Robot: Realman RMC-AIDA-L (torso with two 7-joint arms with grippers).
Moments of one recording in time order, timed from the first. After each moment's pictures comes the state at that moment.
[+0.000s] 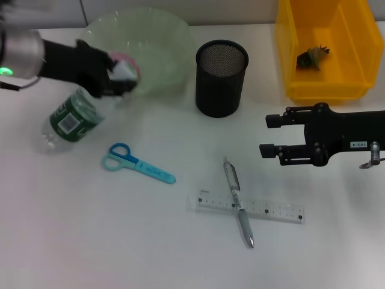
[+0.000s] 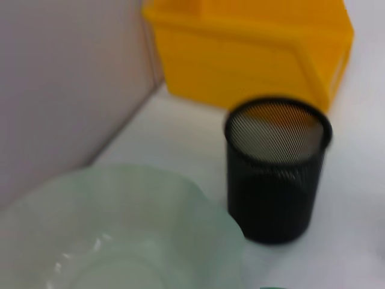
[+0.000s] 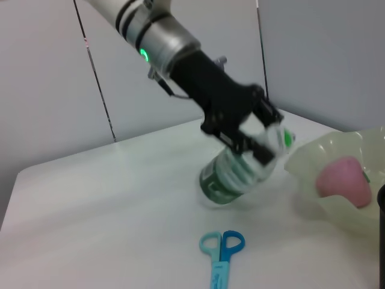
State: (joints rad) left arm -0.73 -2.04 0.83 0.93 2.37 1.38 -1.67; right arm 0.58 2.00 -0.77 -0.58 -2.01 -1.60 1.28
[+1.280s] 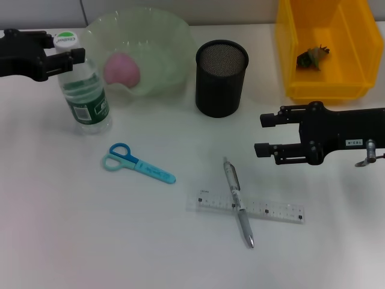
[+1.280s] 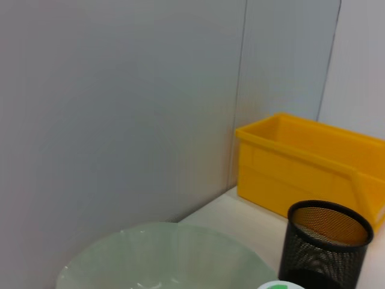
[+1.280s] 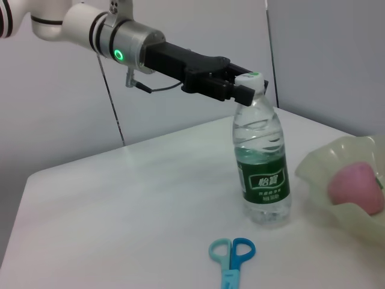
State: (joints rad) left arm -0.53 -1.98 0.68 0.91 2.01 1.44 -1.58; right arm 0.59 2.01 -0.77 -0.58 -2.01 -1.61 1.29
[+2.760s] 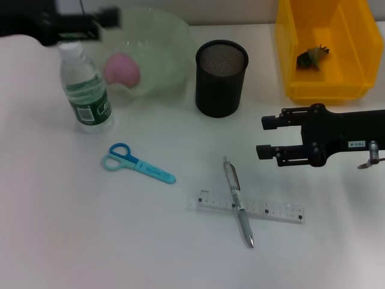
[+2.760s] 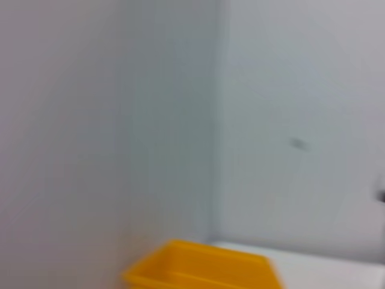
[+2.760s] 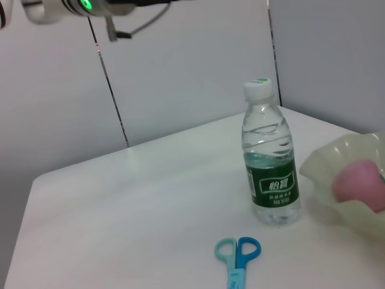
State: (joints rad) left arm -0.49 -2.00 0.73 1.15 1.74 1.66 -1.63; right arm 0.59 2.01 -0.77 -0.58 -2.01 -1.62 1.32
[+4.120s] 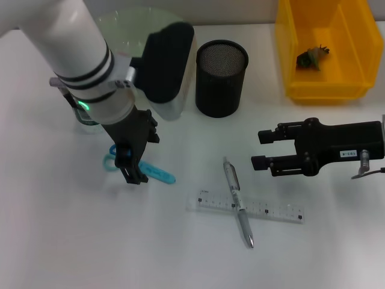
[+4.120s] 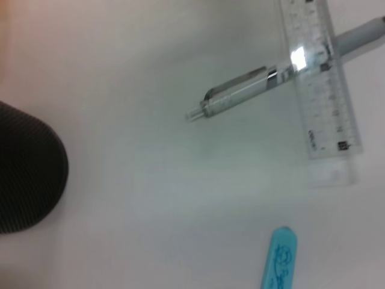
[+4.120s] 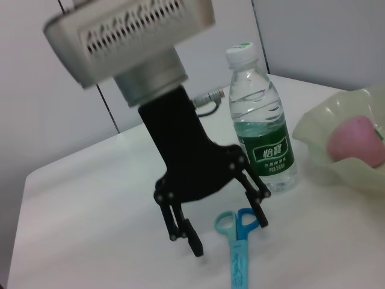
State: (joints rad) left arm -0.91 -2.08 1.55 0.99 2.62 1.50 -1.76; right arm 0.58 2.04 -0.76 -0.61 -2.09 -1.59 1.42
